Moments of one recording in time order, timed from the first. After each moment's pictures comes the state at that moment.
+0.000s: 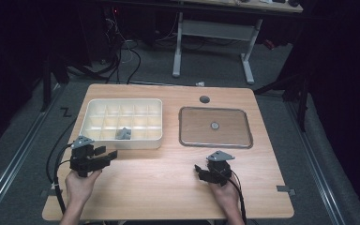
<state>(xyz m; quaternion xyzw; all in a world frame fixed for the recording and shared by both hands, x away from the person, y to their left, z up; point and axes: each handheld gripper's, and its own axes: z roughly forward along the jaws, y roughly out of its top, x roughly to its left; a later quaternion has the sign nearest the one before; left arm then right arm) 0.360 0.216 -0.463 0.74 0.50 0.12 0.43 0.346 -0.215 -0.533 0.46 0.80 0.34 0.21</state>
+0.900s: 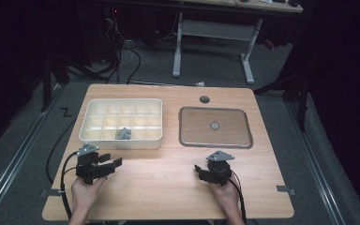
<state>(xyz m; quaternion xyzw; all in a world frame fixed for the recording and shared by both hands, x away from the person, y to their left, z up) 0.352 0.206 -0.489 0.74 0.51 0.10 0.43 0.346 -0.215 -0.533 0.46 0.80 0.34 0.21</state>
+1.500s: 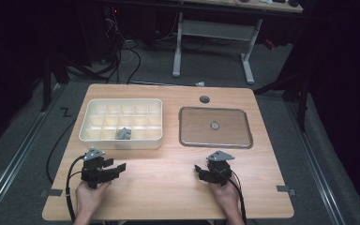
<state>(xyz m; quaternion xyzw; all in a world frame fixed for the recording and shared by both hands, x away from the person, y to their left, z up) 0.347 0.196 -0.506 0.75 0.51 0.10 0.41 0.346 -0.215 -0.533 0.46 0.80 0.34 0.21</state>
